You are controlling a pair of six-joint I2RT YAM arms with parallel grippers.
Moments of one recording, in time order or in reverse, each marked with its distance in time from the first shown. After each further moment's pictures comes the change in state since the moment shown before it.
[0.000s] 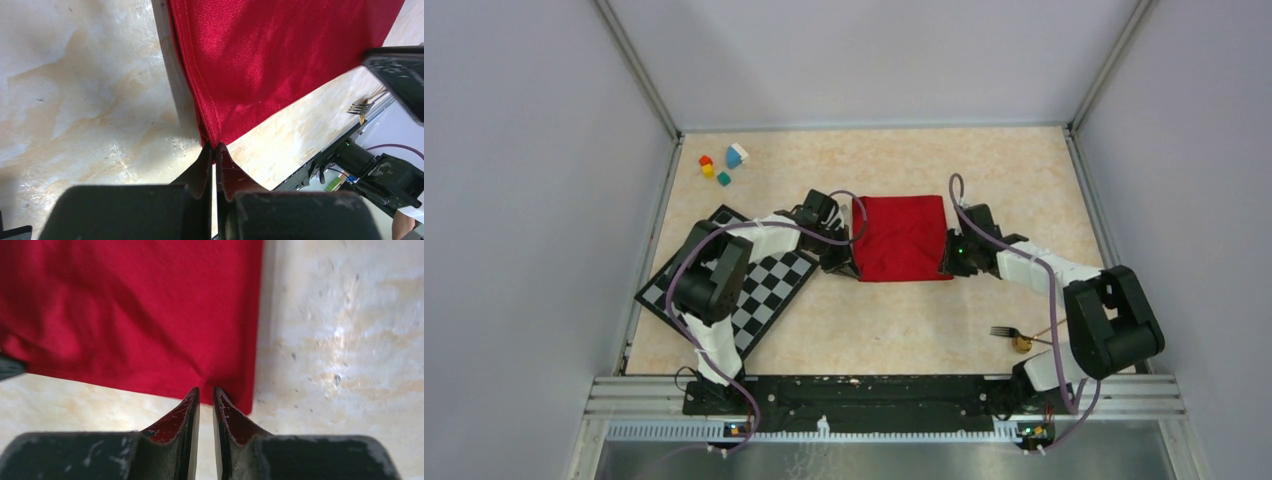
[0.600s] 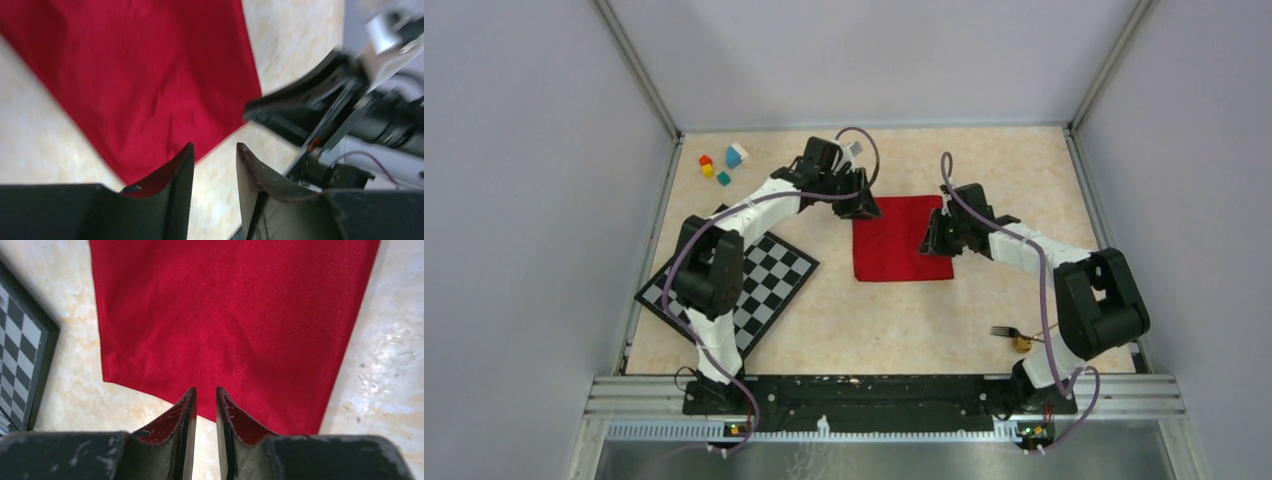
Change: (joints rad) left arm 0.027 -0.026 0.297 -0.071 0.037 0.091; right arm 0.000 0.074 0.140 0.009 -0.144 -0.023
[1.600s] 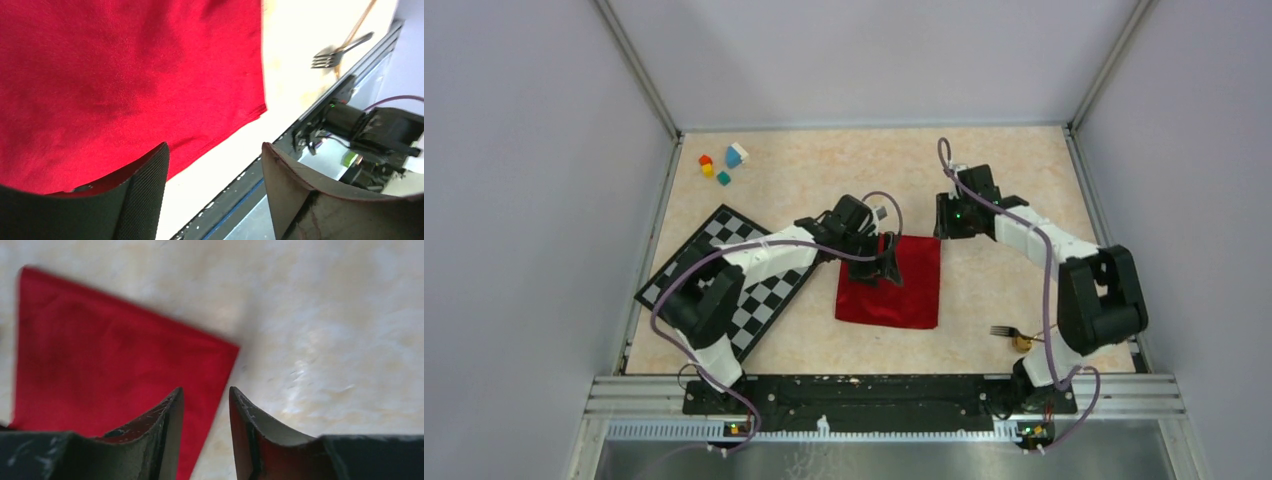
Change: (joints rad) left arm -0.261 -0.061 -0.269 0.093 -0.074 -0.136; right arm -0.055 0.122 0.195 -0.143 0.194 -0.264
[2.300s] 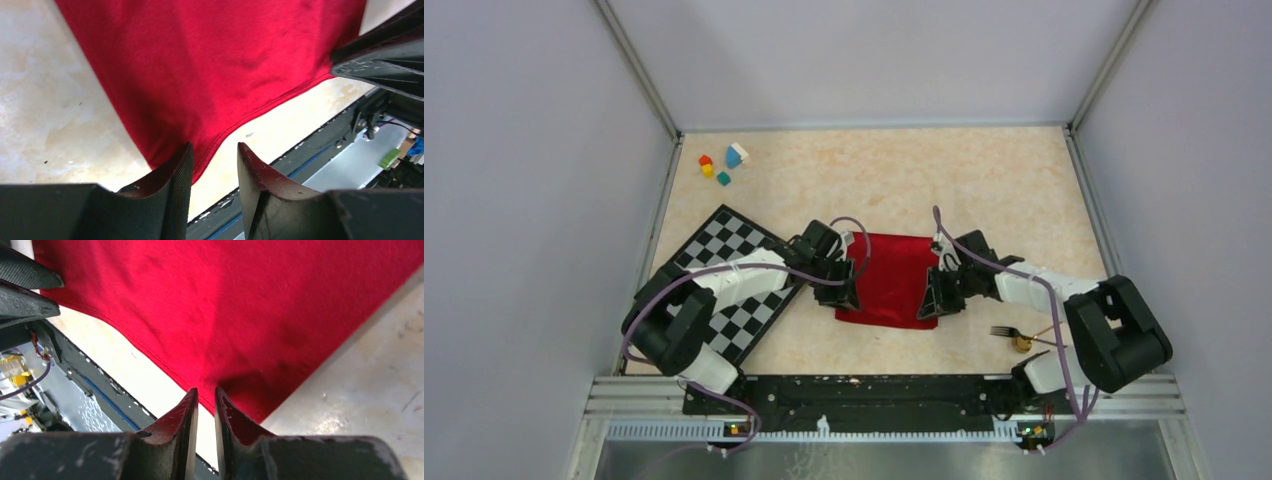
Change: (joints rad) left arm 0.063 -0.243 -0.272 -0.069 -0.066 0.085; right arm 0.135 -0.240 -0.505 0.109 -0.503 0.224
